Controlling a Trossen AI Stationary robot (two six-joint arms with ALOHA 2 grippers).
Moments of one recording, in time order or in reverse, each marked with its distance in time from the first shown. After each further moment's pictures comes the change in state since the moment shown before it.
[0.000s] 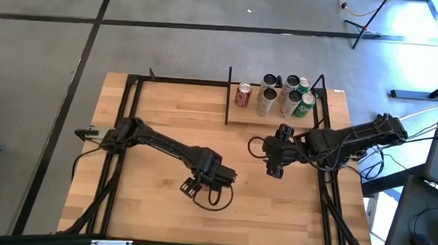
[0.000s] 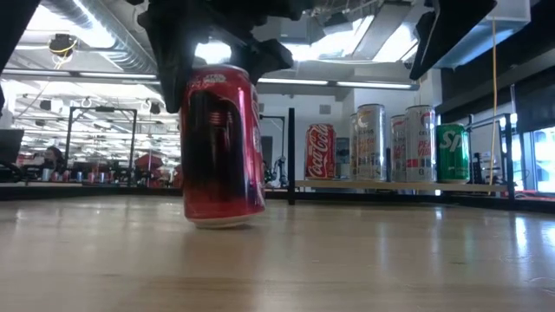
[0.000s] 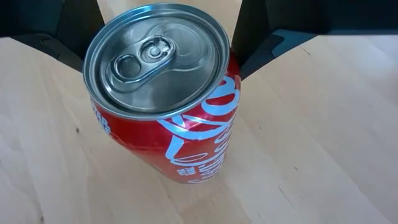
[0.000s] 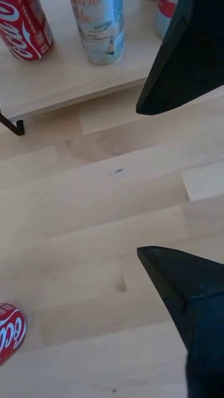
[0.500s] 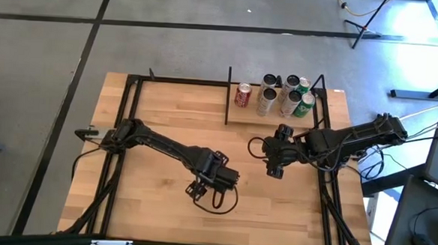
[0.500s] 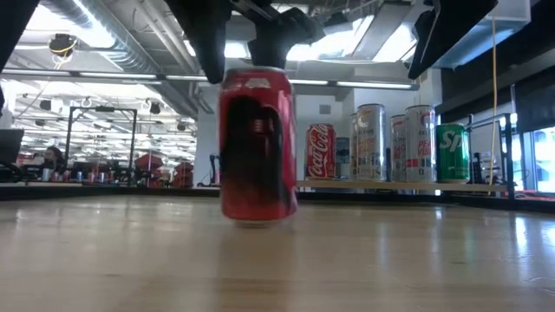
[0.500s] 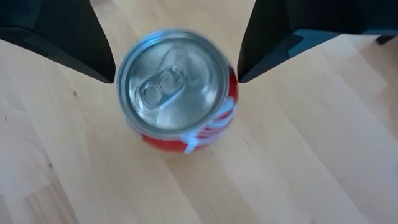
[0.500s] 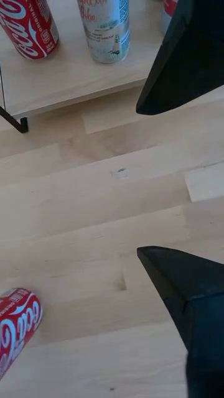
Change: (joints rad) left arm -0.013 0.001 0.107 0.031 -0.042 -0.001; right arm 0.000 0.000 0.000 0.010 -0.001 -0.022
